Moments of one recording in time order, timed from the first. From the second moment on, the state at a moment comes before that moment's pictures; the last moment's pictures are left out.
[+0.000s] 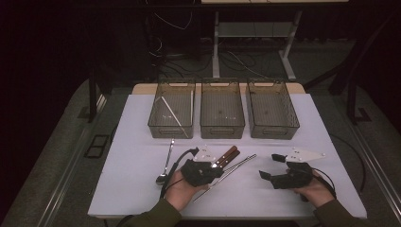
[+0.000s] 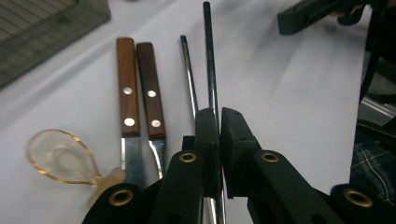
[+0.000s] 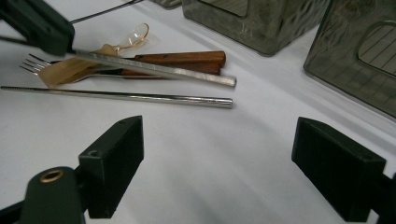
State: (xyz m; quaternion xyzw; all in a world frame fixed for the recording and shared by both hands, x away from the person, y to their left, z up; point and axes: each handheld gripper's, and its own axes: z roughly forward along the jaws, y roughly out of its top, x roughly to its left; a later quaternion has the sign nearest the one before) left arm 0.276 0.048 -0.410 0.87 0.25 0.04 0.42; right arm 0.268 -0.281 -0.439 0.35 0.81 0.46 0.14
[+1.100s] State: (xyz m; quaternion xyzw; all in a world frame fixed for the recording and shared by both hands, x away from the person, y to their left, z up) left arm 0.312 0.169 -0.374 0.81 0.33 0.12 0.47; right arm 0.268 -0.279 -0.441 0.35 0.81 0.45 0.13
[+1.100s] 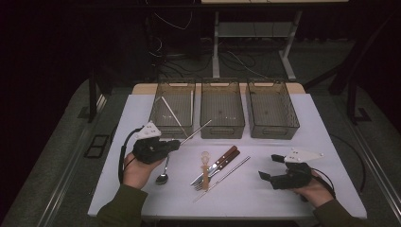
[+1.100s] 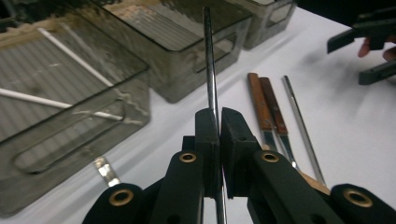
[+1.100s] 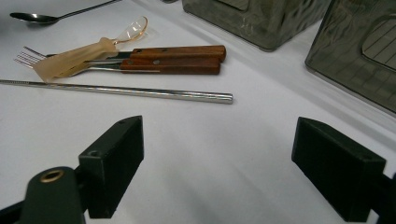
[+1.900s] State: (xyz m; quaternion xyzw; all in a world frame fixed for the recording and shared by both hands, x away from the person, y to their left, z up) left arm 0.369 0.201 -0.368 0.77 0.39 0.17 0.47; right arm 0.269 -0.278 -0.443 0.35 0.81 0.45 0.14
